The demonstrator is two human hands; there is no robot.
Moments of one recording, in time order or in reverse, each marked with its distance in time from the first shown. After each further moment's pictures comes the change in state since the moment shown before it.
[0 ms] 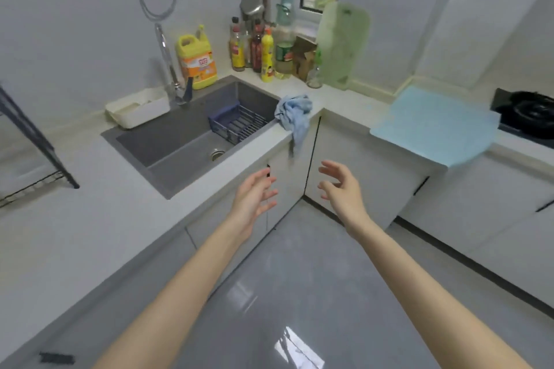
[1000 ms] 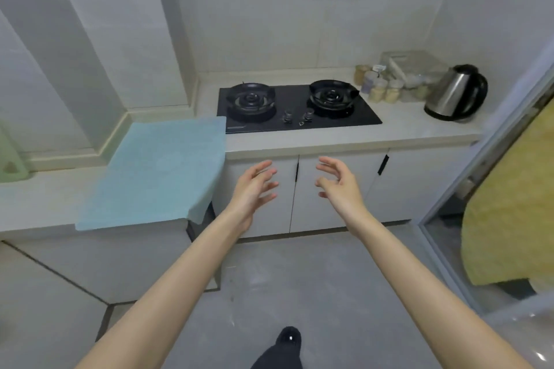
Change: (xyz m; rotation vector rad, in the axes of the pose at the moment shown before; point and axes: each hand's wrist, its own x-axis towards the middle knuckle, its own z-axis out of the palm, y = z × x) left_hand 0.059 -0.115 0.667 0.302 -0.801 -0.095; right_hand 0.064 0.137 -0.596 0.040 0.778 0.177
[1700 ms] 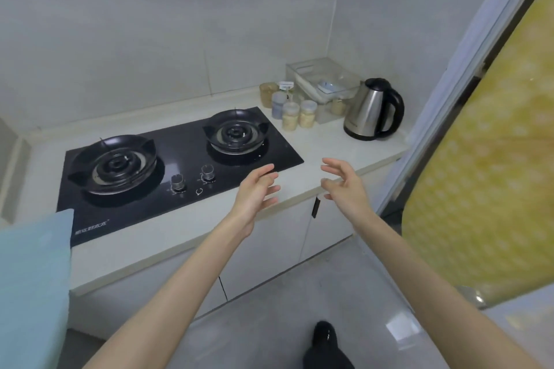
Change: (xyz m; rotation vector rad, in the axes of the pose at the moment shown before) left_hand 0.330 0.025 0.268 0.111 -0.329 -0.063; right_hand 0.307 0.042 -0.201 -0.042 0.331 0.082
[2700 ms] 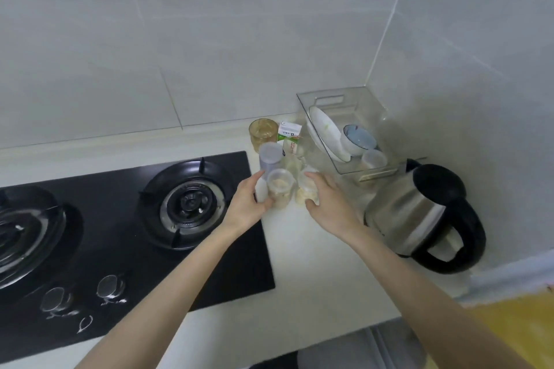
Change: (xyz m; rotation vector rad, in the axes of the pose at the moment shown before) left_hand 0.423 0.029 0.092 0.613 0.172 0.091; right_hand 0.477 0.068 0.002 -0.732 -0.420 -0.273
